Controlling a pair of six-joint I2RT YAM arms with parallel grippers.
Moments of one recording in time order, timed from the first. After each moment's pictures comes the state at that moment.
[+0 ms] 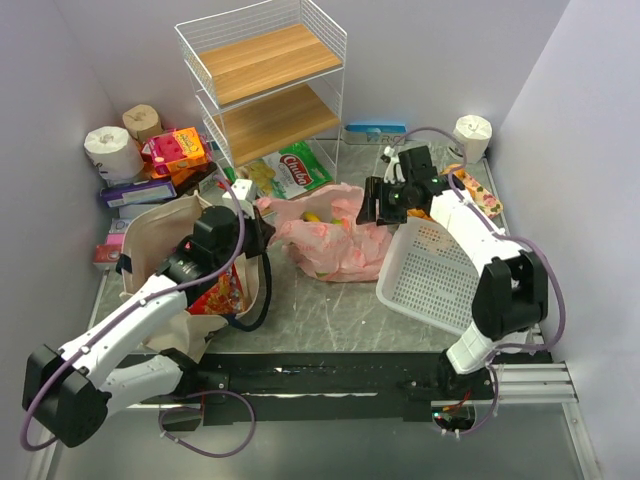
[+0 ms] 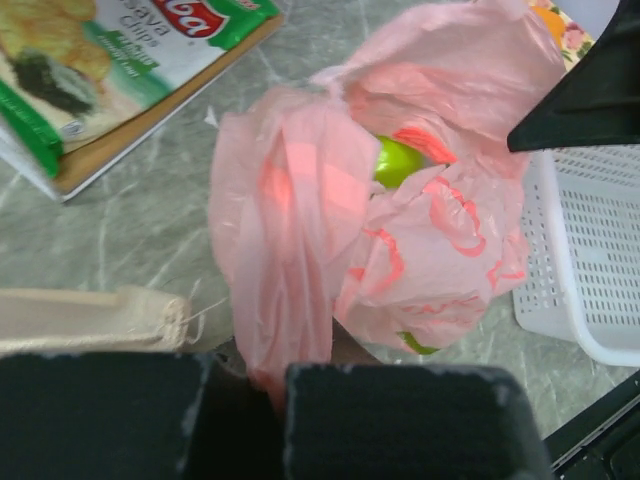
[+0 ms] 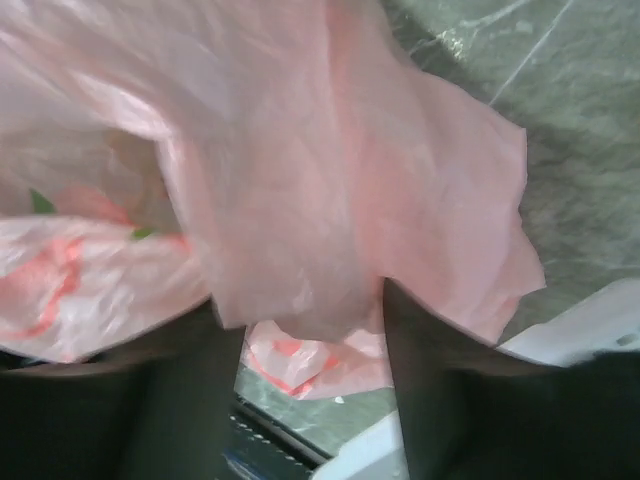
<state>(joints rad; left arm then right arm) -0.56 1.04 0.81 -0.11 -0.02 -0.36 0.27 1.63 1.37 -0.68 -0.38 0.27</state>
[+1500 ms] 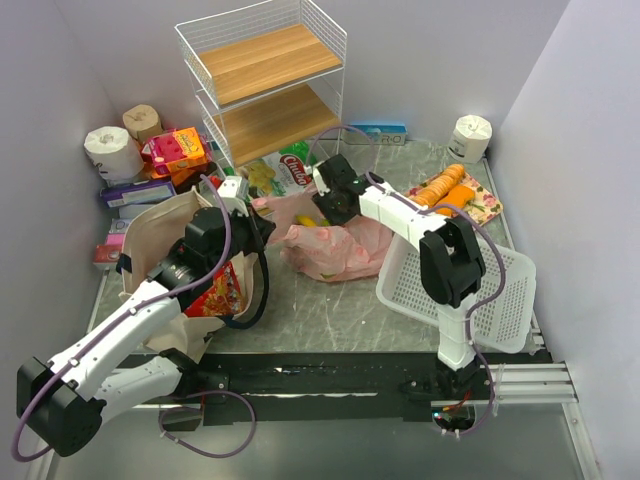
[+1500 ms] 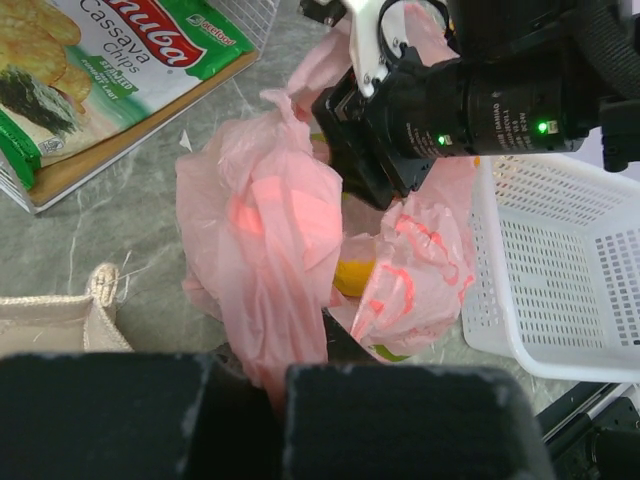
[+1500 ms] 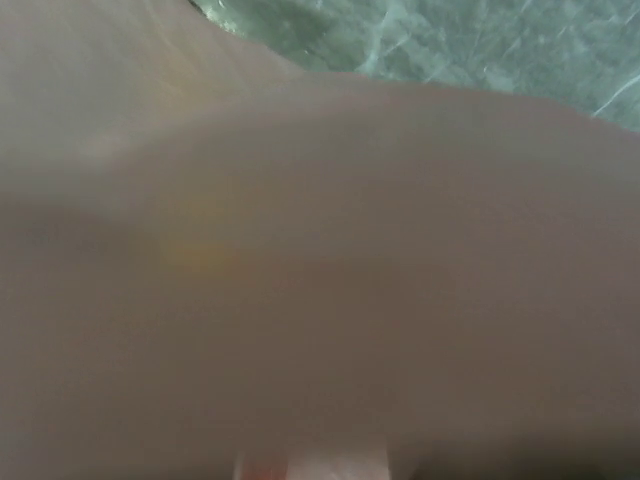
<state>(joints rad) -0.58 0.99 0.82 -0.10 -0.04 -0.45 0.59 2.00 1.66 -0.66 0.11 -0.11</state>
